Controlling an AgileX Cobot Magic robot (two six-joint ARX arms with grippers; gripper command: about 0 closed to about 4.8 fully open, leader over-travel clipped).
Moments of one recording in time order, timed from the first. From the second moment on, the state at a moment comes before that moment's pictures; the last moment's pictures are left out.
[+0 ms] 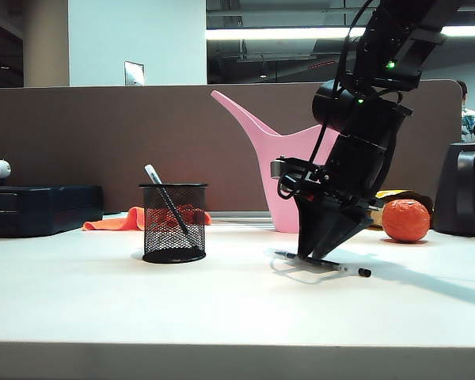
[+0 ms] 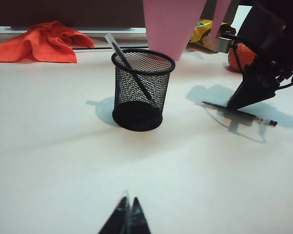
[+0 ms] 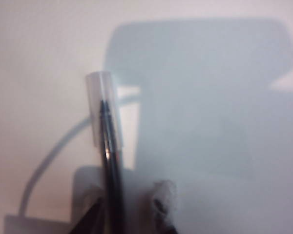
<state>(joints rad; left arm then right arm) -0.07 0.01 0.01 -0.15 0.45 -0.02 0.39 1.99 1.41 -0.58 -0.26 -0.16</state>
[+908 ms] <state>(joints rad) -0.07 0.01 0.01 -0.15 0.44 -0.02 0.40 1.98 1.42 -0.62 -0.17 -0.16</state>
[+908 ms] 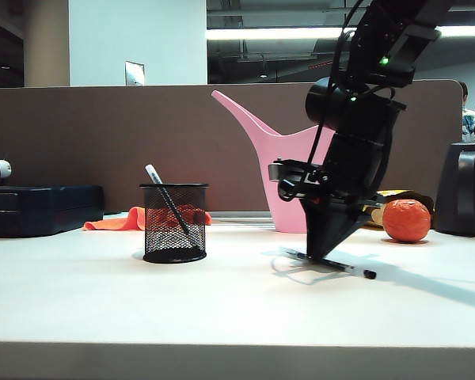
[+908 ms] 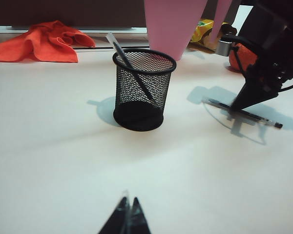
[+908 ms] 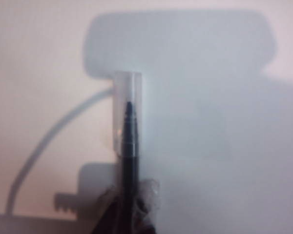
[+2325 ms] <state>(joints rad) -0.07 0.01 0.01 -0.15 0.44 -0.02 0.44 1.79 1.41 0.03 -0.51 0.18</state>
